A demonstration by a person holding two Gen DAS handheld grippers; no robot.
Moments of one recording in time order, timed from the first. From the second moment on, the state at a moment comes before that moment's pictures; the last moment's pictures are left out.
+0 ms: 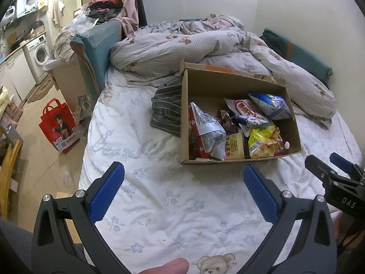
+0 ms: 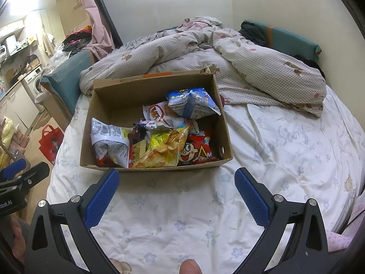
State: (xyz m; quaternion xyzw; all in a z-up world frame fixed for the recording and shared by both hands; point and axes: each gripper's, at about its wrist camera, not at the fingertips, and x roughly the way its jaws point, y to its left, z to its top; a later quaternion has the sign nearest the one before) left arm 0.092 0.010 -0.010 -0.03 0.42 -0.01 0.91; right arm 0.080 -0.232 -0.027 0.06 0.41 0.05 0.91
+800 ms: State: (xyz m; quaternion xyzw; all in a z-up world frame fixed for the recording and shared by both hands) left arm 0.092 0.011 -0.010 -0.03 0.42 -0.01 0.91; right arm 0.079 -0.232 -0.026 0.06 0.41 0.05 0.91
